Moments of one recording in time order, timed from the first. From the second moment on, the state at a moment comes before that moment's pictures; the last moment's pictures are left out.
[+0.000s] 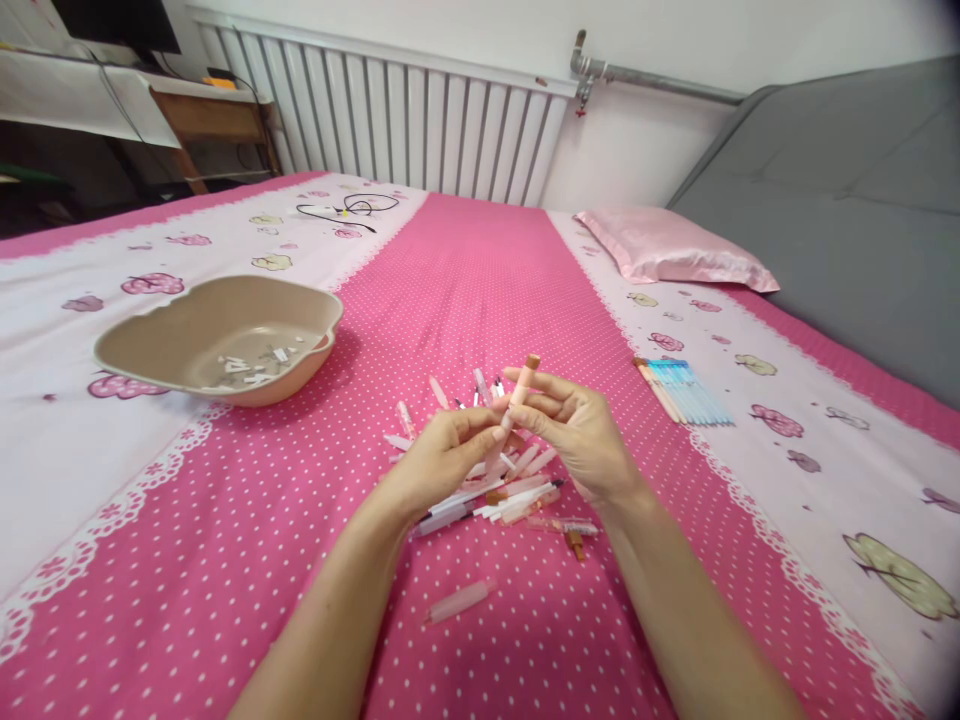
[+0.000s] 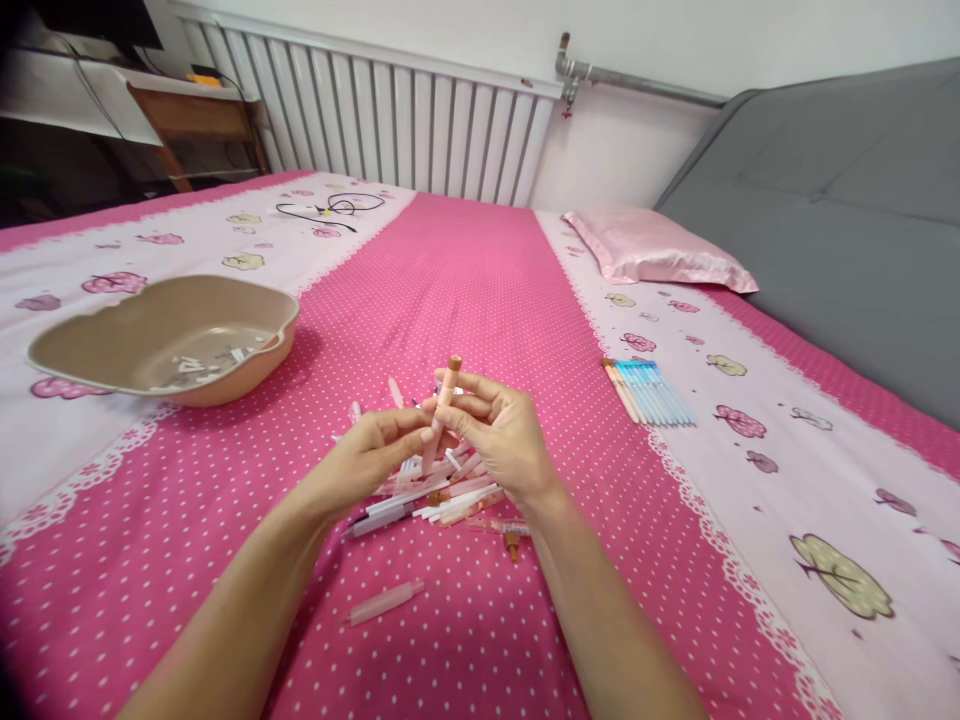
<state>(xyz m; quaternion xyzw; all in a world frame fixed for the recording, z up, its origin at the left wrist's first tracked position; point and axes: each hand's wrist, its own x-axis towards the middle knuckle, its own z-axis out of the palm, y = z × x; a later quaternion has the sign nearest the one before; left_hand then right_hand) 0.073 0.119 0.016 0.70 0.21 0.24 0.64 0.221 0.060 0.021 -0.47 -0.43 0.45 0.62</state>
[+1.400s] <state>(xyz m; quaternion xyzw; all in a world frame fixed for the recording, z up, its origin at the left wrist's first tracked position) 0.078 0.126 0.013 0.54 0.38 0.47 0.58 0.212 0.046 0.020 -0.62 -0.74 0.25 0.10</state>
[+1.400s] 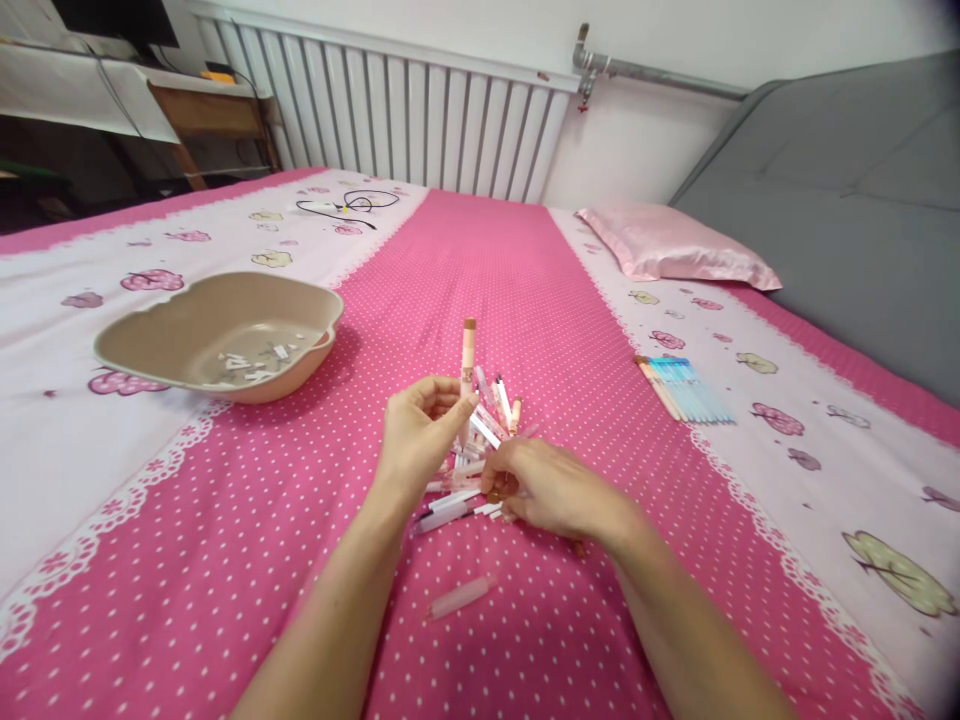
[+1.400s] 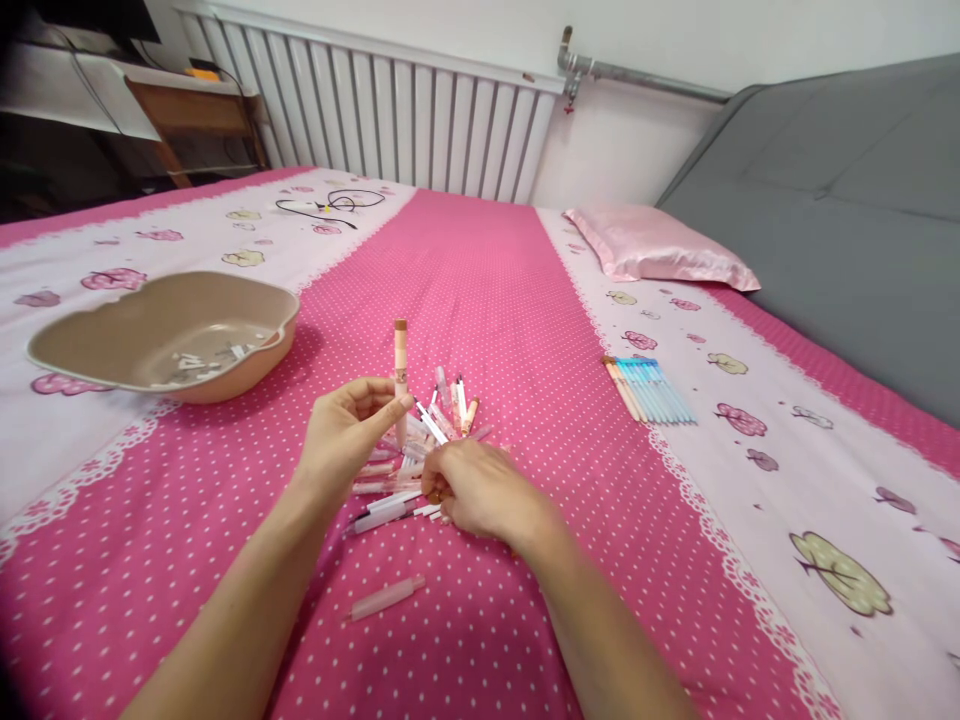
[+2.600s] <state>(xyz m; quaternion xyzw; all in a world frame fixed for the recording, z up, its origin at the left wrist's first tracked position) 0.078 0.125 0.006 0.79 0.37 0.33 0.36 0.229 0.054 0.037 -0.48 -0.40 0.25 0.74</state>
